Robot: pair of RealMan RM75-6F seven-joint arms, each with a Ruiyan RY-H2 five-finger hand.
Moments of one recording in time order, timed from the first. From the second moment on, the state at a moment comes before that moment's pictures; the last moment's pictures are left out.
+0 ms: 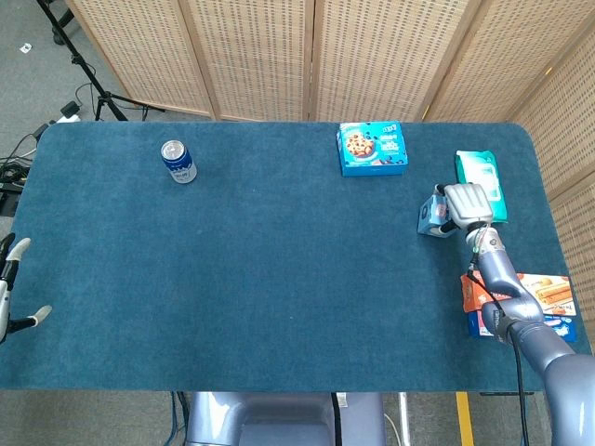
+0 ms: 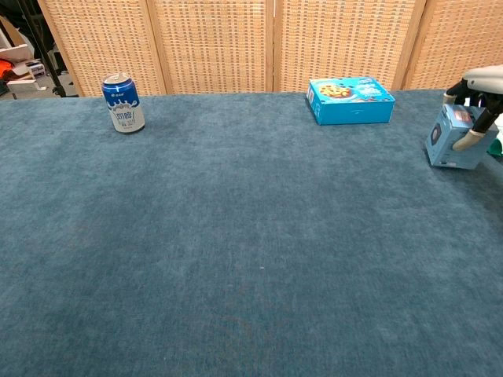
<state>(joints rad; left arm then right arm) -0.11 -1.10 -0.11 -1.63 1.38 1.45 0.05 0.81 -1.60 0.20 -0.58 -1.32 0.64 0.24</state>
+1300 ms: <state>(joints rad) -0.07 -1.05 -0.08 -1.64 1.47 1.52 -0.05 0.99 -0.96 -0.01 -1.67 -1.53 0.19 0.52</state>
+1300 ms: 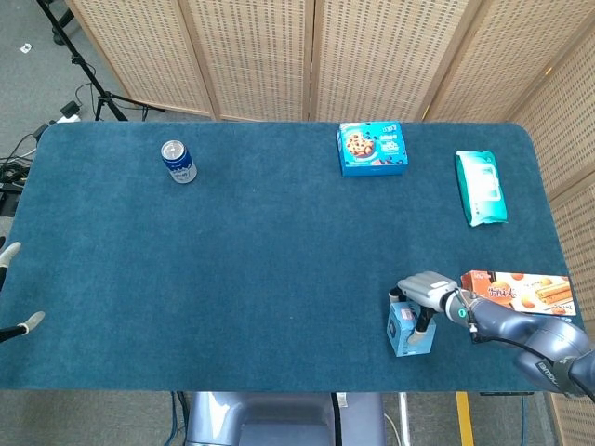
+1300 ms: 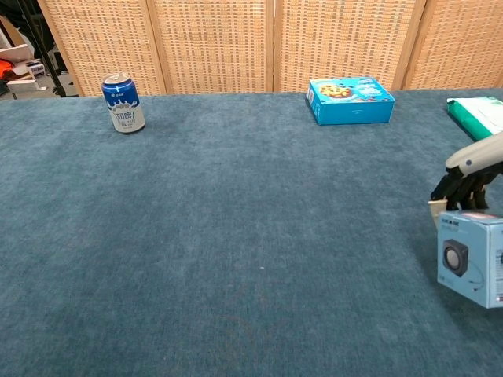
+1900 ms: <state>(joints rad) -0.07 -1.06 -0.07 -1.64 1.48 1.52 -0.04 0.86 -0.97 0.03 -1.68 -1.43 0.52 0.37</state>
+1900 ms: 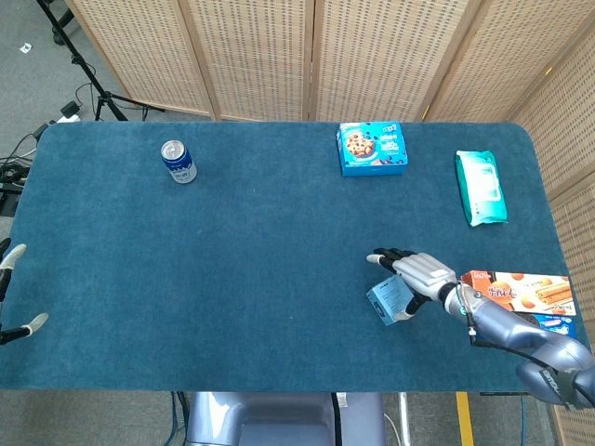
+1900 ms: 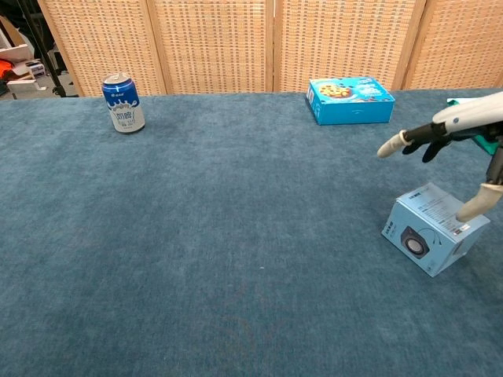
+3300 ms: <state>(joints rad) -0.07 -1.06 -0.07 -1.64 1.50 1.53 -0.03 0.73 -1.13 -0.10 -1.50 -1.73 0.93 0.41</state>
